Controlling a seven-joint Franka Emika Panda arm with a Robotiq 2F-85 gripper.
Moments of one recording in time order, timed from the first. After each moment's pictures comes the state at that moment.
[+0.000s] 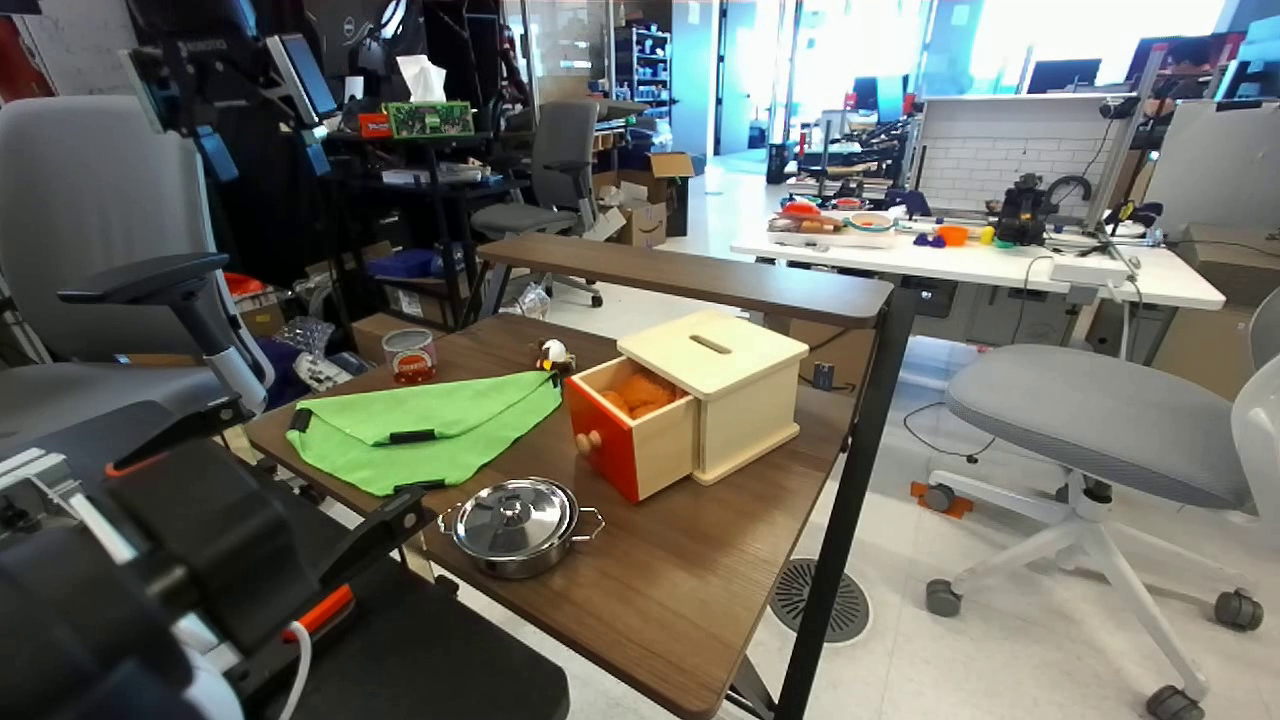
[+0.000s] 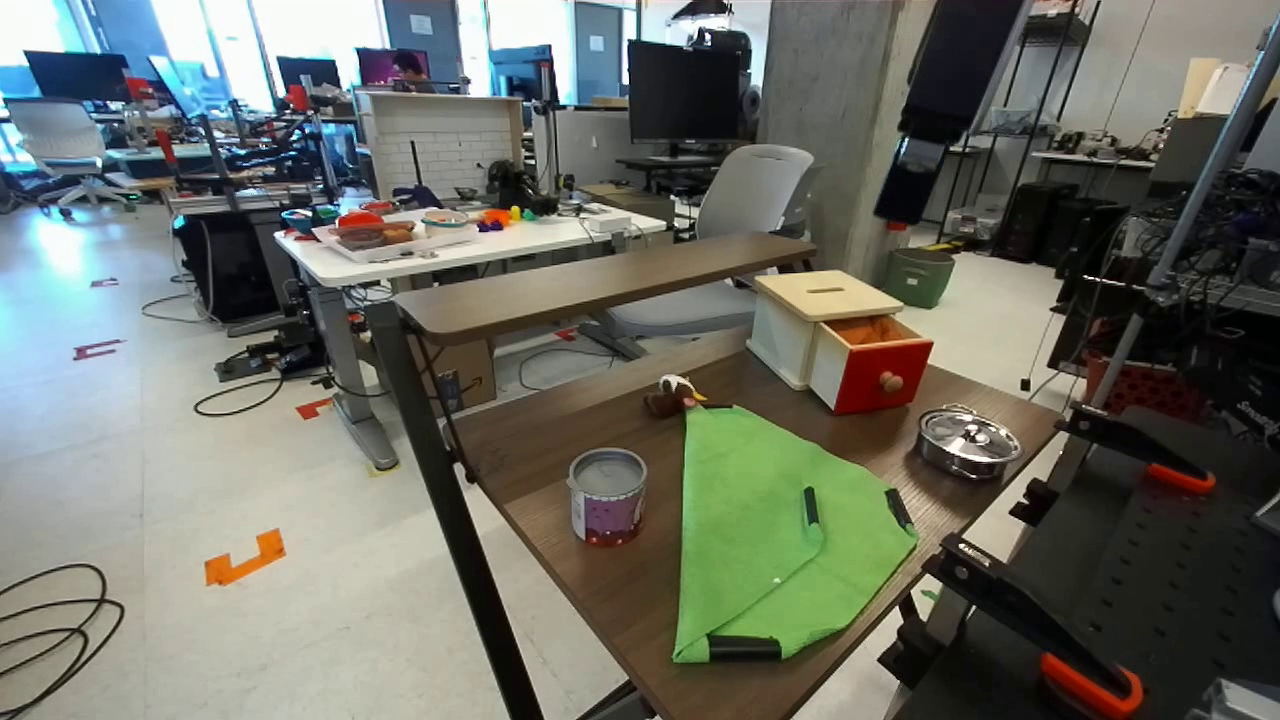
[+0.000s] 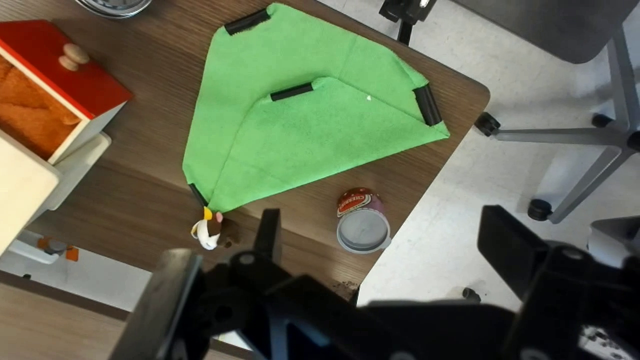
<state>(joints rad) 0.19 -0.20 0.11 -2.61 -0.01 2.57 -0.17</state>
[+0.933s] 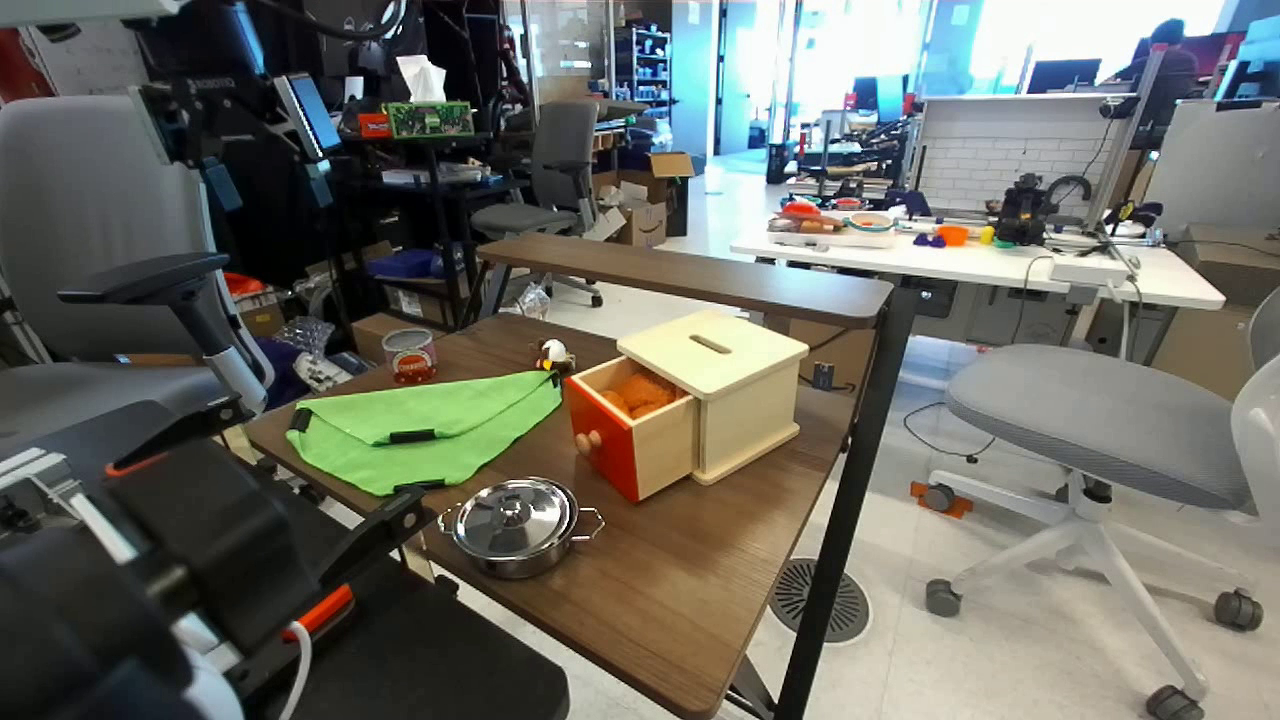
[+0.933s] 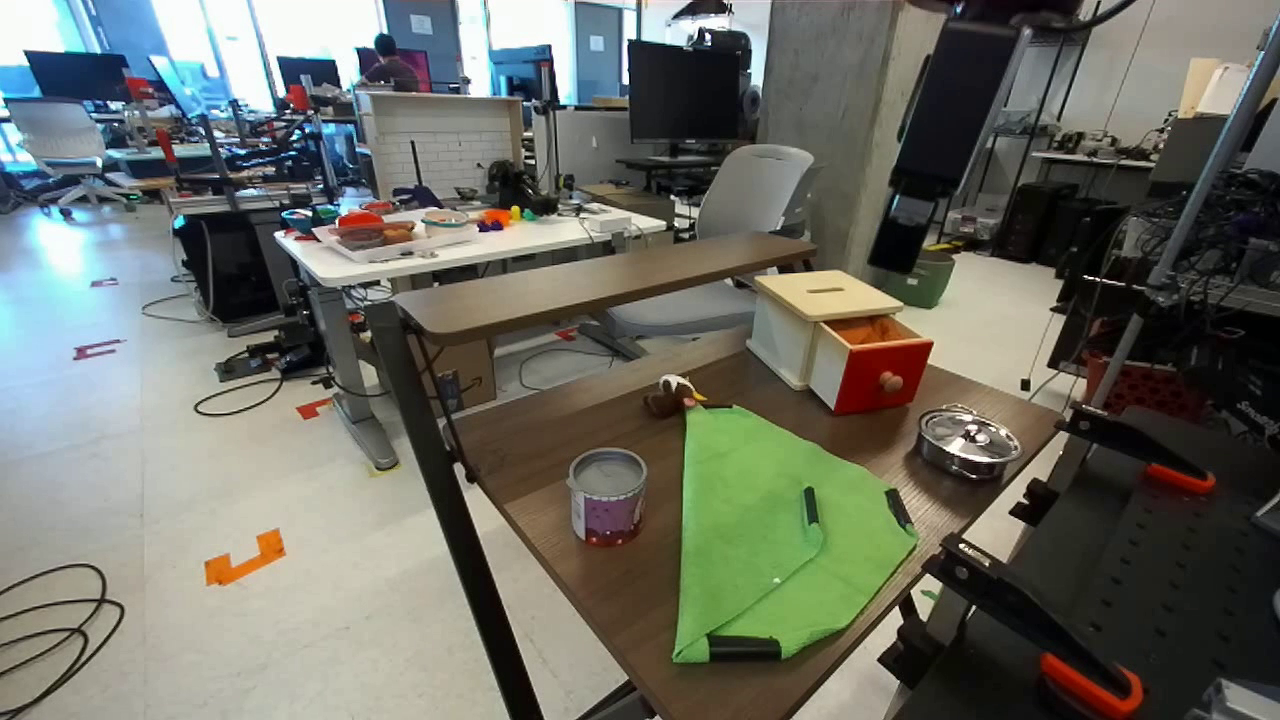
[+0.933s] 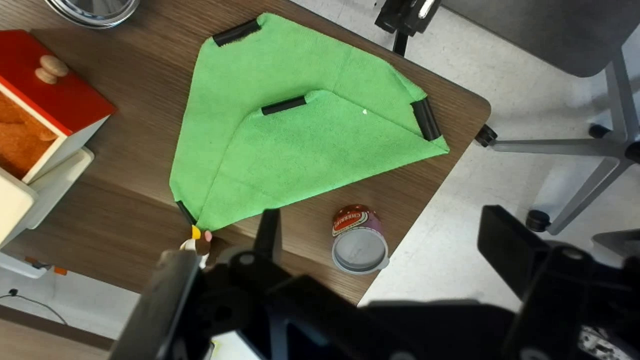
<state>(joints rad) 0.19 -0.14 0.12 -2.62 -0.01 2.61 -0.17</state>
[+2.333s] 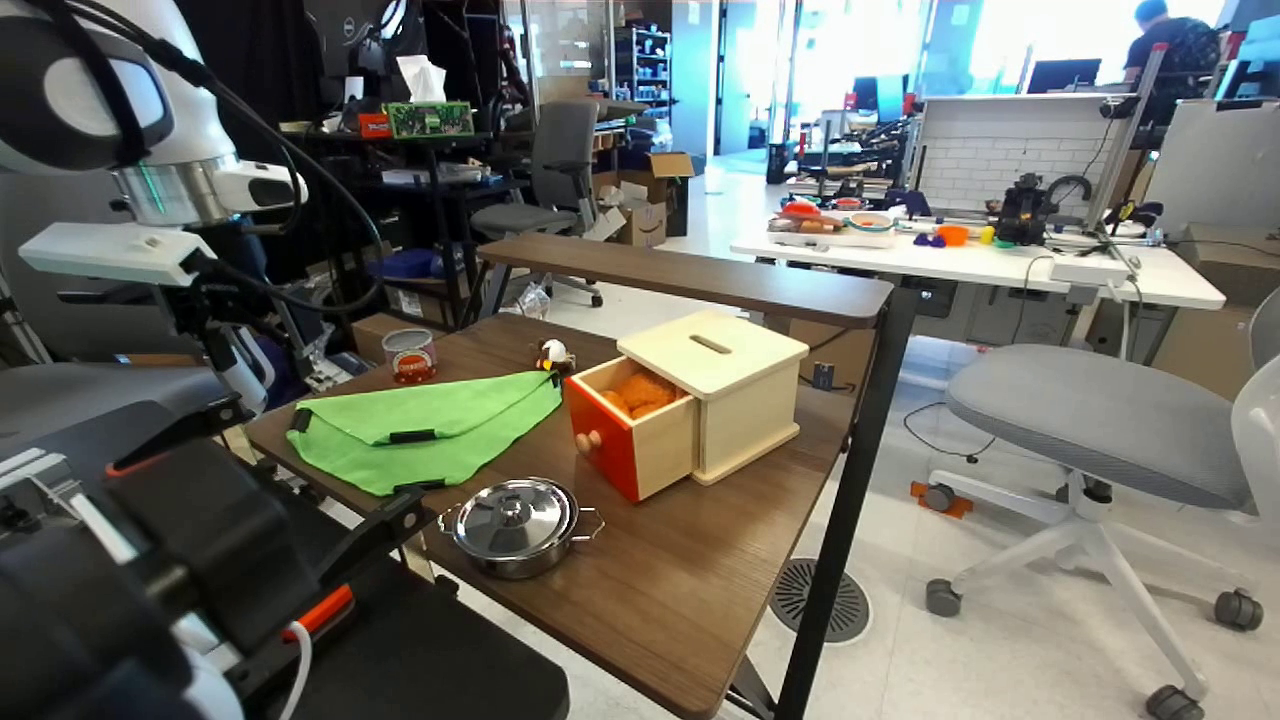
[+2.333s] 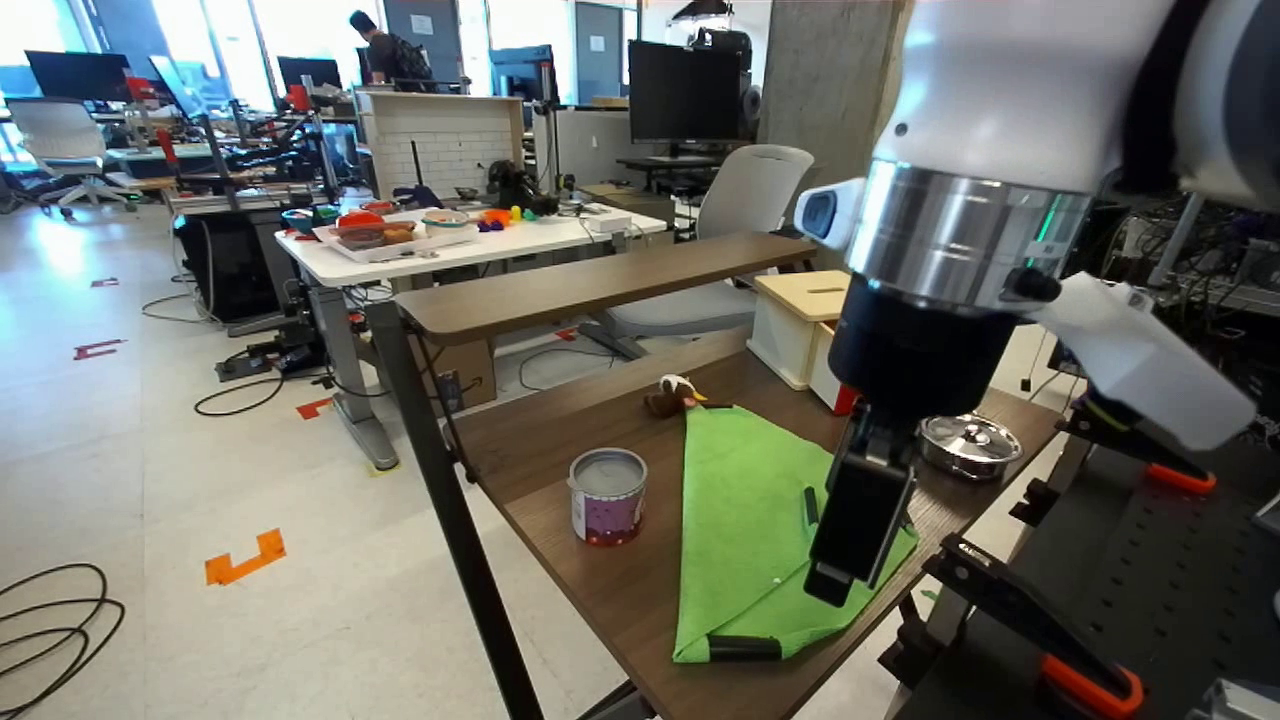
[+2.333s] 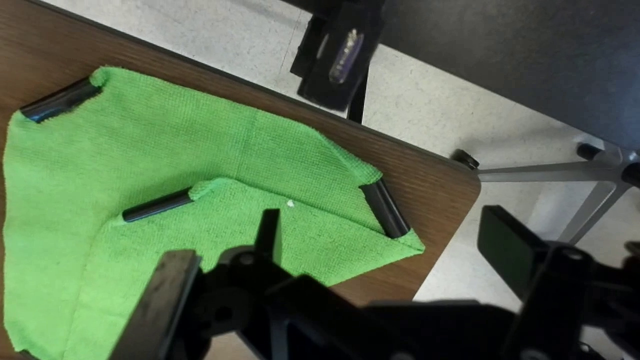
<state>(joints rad) 0.25 0.34 0.15 -2.61 -0.09 3.02 0.04</state>
